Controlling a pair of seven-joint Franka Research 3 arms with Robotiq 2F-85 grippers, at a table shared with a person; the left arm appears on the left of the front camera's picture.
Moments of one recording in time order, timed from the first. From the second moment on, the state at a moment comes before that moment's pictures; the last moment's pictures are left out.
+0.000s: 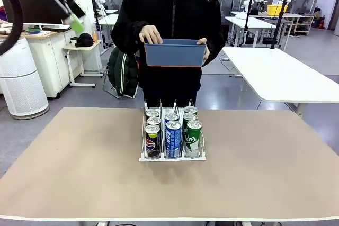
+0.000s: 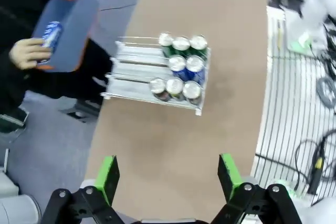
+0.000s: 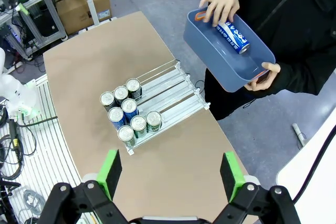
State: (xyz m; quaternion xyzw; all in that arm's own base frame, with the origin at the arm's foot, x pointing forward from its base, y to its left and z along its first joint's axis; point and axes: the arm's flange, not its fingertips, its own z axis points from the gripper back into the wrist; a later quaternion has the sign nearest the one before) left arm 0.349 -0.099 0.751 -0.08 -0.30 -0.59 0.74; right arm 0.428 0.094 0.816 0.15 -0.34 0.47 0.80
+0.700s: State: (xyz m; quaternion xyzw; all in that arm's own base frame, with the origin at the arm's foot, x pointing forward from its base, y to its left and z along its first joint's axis) left arm 0.351 -0.094 0.774 -0.08 -0.32 -0.54 0.77; right arm 0.428 0.094 0.816 0.15 -0.34 0.47 0.80
